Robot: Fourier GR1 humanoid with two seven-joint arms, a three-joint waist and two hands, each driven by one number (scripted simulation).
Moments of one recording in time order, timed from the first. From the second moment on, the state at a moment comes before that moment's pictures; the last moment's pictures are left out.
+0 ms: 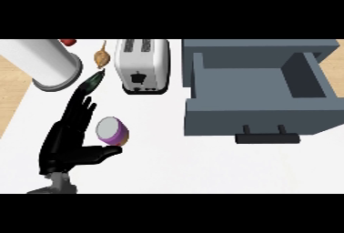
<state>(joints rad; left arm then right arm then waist) -0.02 0.00 0.05 -1.72 0.14 0.06 0.24 0.41 -0.10 -0.61 -2.15 -0.43 0.42 0.12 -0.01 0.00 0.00</state>
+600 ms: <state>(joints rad) -0.01 0.03 0.13 -1.48 0.14 0.04 0.01 0.42 -0.05 -0.66 -2.15 -0.43 0.49 0.12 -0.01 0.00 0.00</state>
